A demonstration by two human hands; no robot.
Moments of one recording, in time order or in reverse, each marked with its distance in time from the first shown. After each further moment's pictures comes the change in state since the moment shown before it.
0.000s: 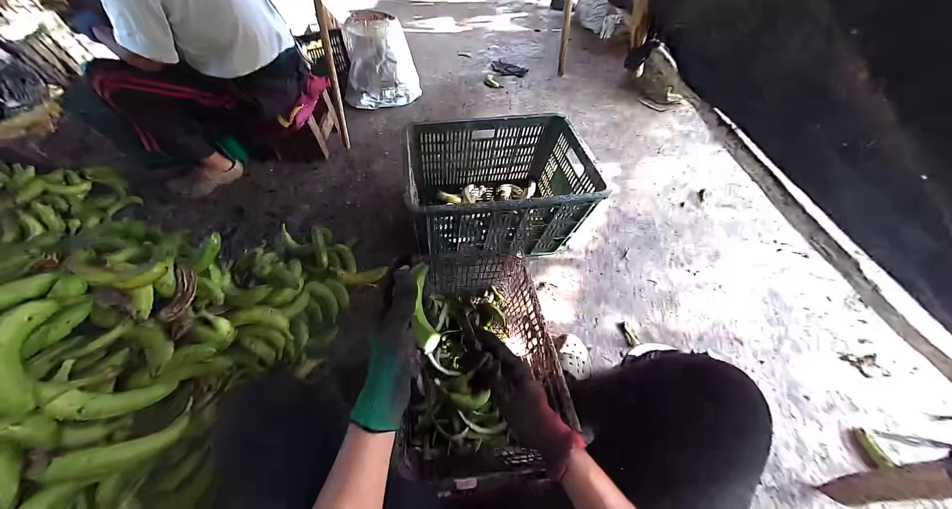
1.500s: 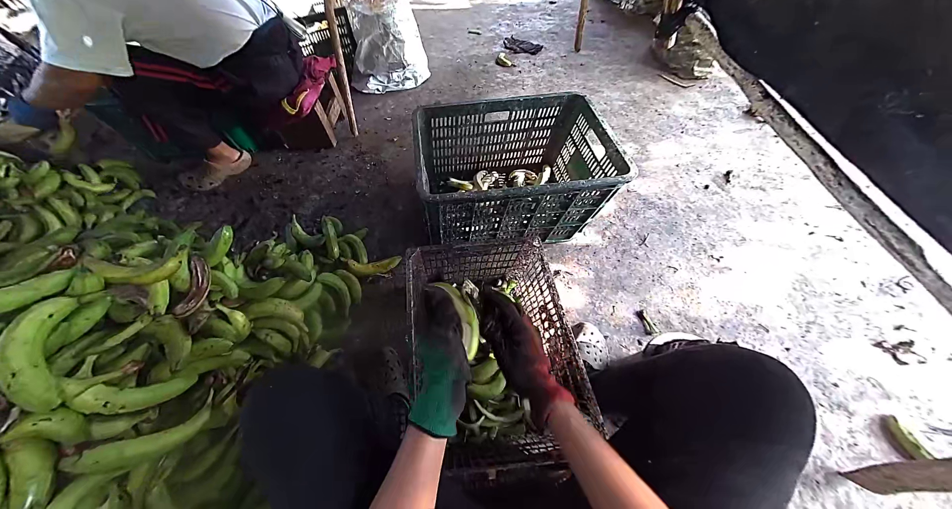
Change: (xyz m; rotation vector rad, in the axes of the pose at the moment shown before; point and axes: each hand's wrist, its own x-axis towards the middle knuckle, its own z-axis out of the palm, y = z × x) left_hand -0.021 -0.038 0.022 0.039 0.174 -0.045; right_hand 0.059 0.029 0.006 -0.522 0.186 -0.073
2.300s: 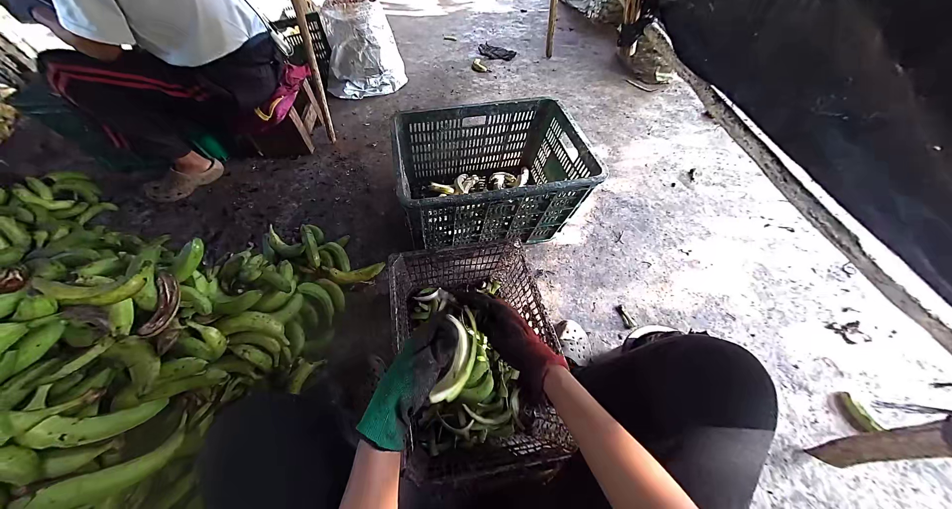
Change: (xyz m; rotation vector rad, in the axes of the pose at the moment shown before) left_hand 0.017 0.001 -0.059 0.253 -0.812 -0.179; right_hand 0.033 0.015 -0.026 0.055 -0.311 -0.027
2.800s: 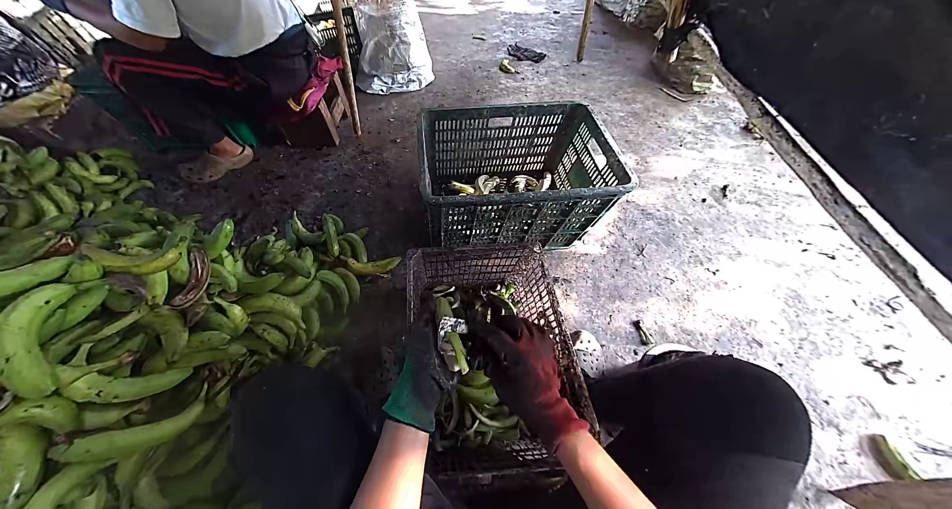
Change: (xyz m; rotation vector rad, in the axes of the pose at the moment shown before) left_hand 0.023 0.000 0.024 -0.731 0.521 -0.109; right_hand -0.042 -0.034 0.030 -0.465 0.435 -0.286
